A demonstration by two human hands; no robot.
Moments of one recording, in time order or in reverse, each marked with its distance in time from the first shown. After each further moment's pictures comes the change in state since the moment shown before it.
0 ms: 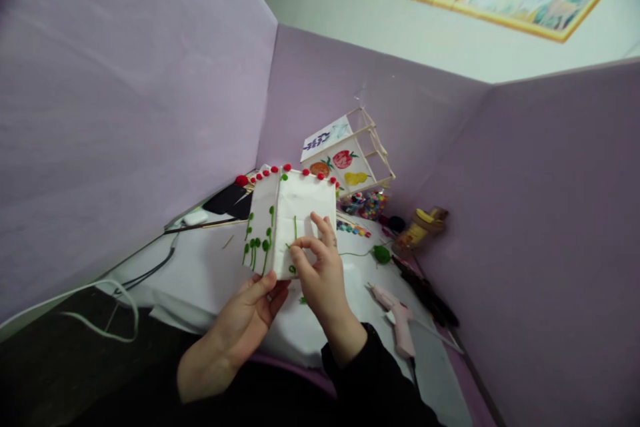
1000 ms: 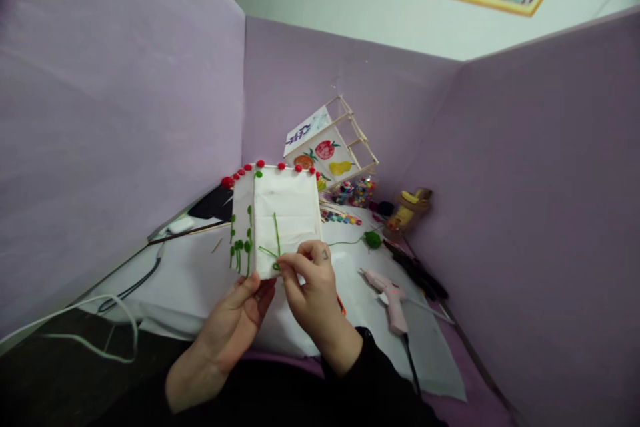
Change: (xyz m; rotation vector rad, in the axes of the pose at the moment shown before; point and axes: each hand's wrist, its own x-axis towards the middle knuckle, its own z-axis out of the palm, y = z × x) left_hand -0.001 -0.002 -0.006 0.012 -0.024 0.034; right_hand -0.031 0.000 -0.010 -0.117 0.061 -0.225
